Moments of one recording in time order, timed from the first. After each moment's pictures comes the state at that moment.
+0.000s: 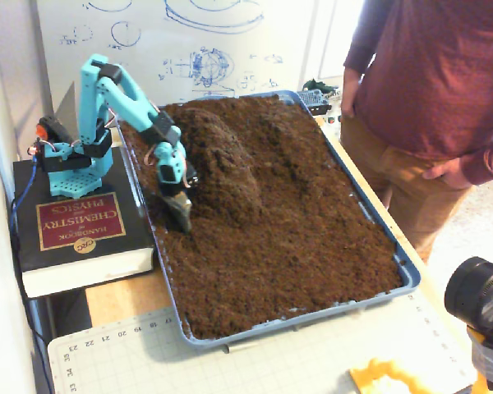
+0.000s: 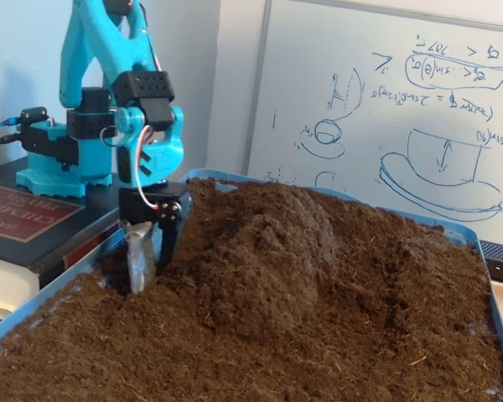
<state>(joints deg) 29.8 78.8 132.4 21.4 -43.4</state>
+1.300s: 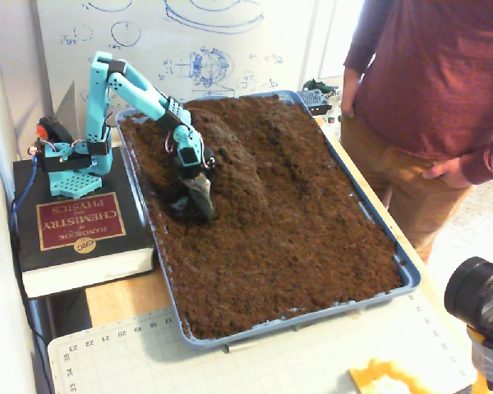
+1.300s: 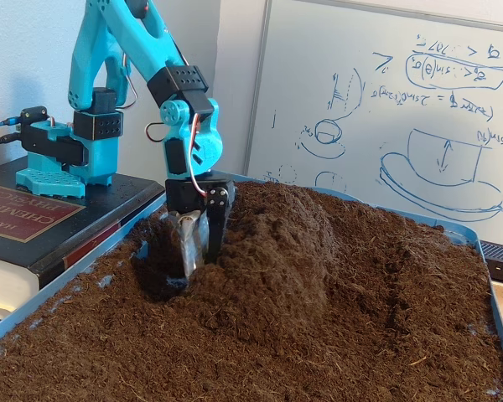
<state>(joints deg) 17.2 82.6 127.4 21.1 -32.3</state>
